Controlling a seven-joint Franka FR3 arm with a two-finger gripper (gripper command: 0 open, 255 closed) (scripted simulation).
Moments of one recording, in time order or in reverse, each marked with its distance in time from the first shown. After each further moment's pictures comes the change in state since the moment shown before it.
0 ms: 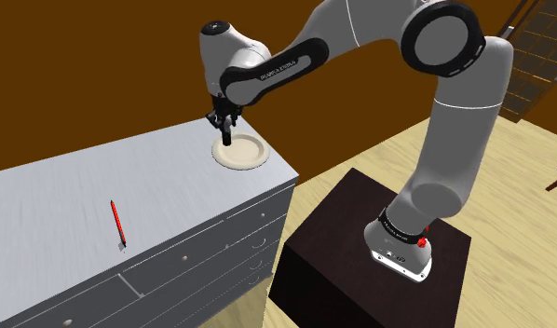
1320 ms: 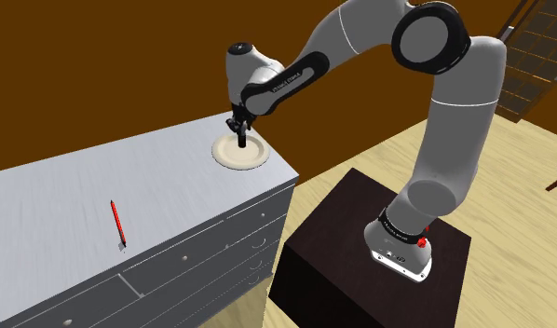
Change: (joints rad) arm -0.090 0.037 -0.061 -0.114 -0.033 0.179 -0.080
